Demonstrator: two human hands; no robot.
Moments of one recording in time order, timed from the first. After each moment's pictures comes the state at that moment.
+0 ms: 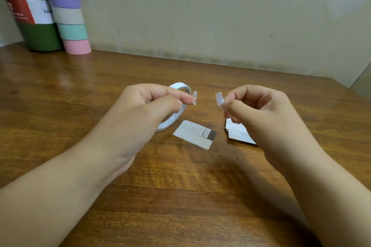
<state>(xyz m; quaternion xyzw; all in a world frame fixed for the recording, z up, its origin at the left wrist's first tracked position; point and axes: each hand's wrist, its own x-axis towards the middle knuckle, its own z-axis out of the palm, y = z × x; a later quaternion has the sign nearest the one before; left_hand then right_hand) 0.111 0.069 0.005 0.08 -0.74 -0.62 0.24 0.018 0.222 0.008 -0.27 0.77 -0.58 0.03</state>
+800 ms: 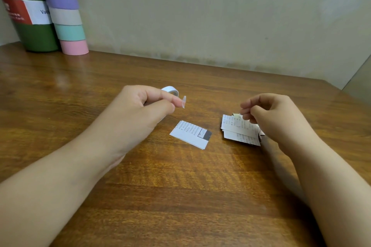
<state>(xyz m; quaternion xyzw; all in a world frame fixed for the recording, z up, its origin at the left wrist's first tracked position) 0.107 0.058 0.001 0.11 -0.79 -0.55 0.24 -0.040 0.244 -0.006 -0.14 0.89 -0.44 -0.02</state>
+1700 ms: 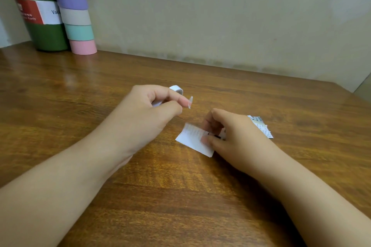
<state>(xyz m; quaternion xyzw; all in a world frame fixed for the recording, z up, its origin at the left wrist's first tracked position) 0.105 0.057 0.000 0.13 -0.79 -0.55 0.24 0.004 0.205 -0.024 -0.42 0.87 -0.25 0.00</state>
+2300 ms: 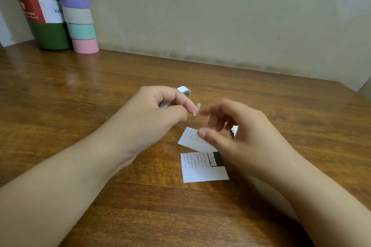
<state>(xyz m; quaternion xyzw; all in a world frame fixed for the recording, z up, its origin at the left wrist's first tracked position) 0.107 0.058 0.001 0.09 -0.80 -0.56 0.20 0.017 0.212 -0.014 -0.46 0.81 -0.36 -0.05</state>
